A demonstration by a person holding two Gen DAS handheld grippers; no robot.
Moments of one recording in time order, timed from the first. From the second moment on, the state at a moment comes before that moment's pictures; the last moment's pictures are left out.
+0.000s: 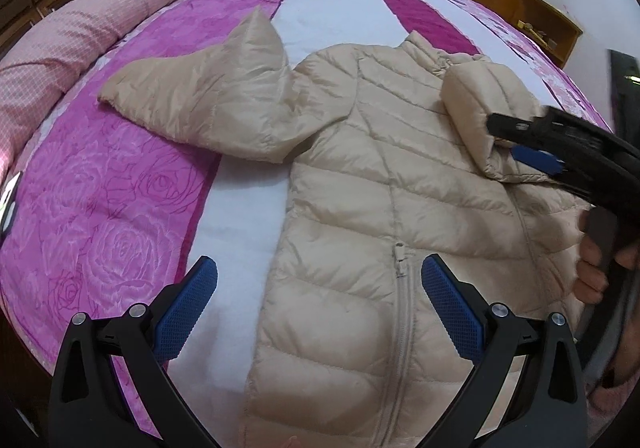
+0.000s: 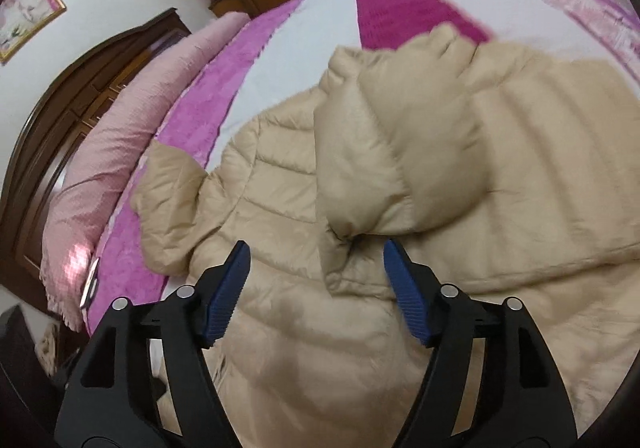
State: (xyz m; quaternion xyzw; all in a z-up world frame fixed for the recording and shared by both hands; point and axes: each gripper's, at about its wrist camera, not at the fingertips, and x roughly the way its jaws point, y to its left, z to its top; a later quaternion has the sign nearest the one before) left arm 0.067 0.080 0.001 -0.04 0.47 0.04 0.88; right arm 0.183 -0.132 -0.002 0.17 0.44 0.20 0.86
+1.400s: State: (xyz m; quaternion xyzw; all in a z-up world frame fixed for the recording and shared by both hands) left arm 0.203 -0.149 -0.012 0.17 0.42 -0.07 0.89; right arm 0.115 -0.342 -0.014 0.28 0.42 0.02 0.86
